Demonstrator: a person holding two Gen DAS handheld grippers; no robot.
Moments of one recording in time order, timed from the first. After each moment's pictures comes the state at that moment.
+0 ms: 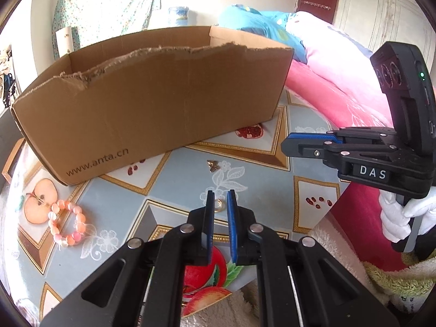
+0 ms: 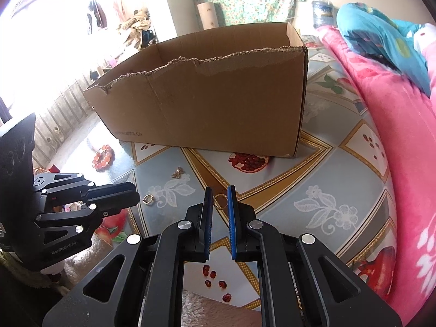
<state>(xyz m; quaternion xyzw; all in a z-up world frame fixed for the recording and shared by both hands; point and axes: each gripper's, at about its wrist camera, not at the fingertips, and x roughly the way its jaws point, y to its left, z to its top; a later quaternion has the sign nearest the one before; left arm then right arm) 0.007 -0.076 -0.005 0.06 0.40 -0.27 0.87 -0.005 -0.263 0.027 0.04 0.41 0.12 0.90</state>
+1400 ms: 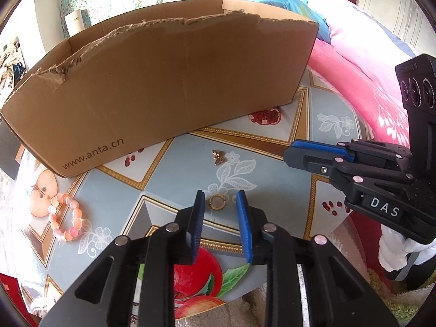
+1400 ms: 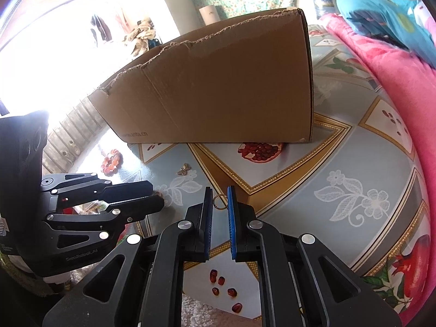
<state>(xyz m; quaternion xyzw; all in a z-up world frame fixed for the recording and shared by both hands) 0.030 -0.116 -0.015 0.10 0.46 -0.21 0.86 -0.003 -0.274 0.006 0.10 0.40 0.16 0.90</state>
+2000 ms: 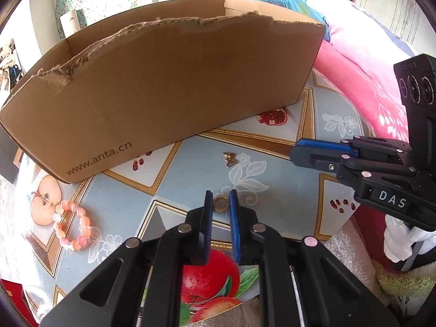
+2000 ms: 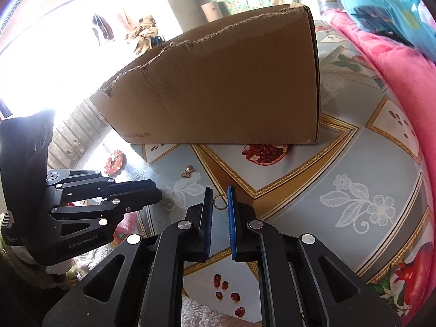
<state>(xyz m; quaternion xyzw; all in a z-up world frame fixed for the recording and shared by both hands) 0.044 -0.107 -0.017 0.09 0.47 -0.23 0.85 0.003 -0.274 0.012 0.10 0.41 0.17 0.89</state>
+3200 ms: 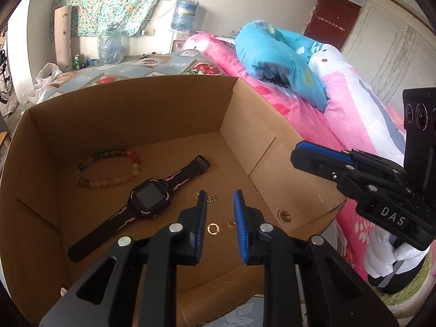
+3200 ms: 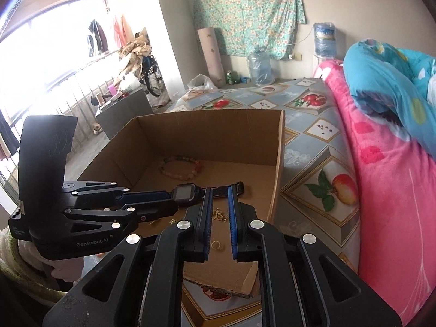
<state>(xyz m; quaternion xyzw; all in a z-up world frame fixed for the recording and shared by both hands) 0.171 -0.108 0.054 -0.02 0.43 -0.29 0.86 0.098 -0.301 0.120 0.05 0.35 0.13 0.92</state>
